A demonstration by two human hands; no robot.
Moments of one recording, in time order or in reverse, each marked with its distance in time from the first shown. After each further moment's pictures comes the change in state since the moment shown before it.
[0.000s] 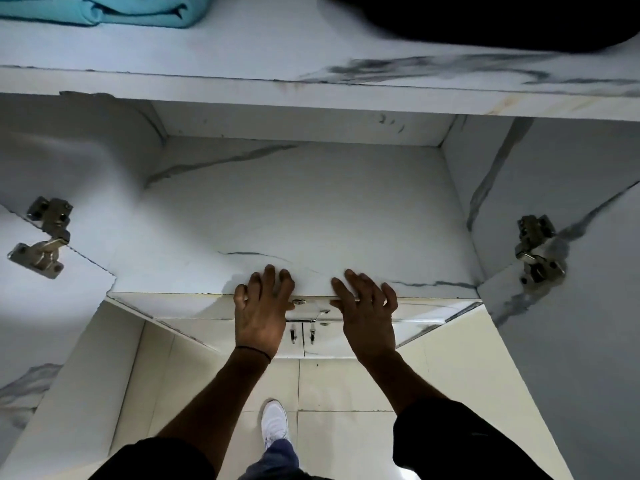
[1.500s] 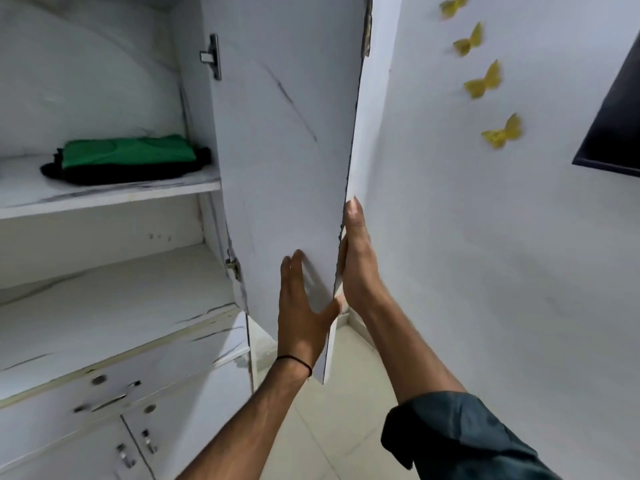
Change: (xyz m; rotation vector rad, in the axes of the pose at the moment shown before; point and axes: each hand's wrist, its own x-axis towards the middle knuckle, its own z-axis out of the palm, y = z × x) left_hand -0.098 0.343 -0.309 -1.446 -0.112 0.211; right_hand -0.041 0.112 -0.493 1.156 0.442 0.738
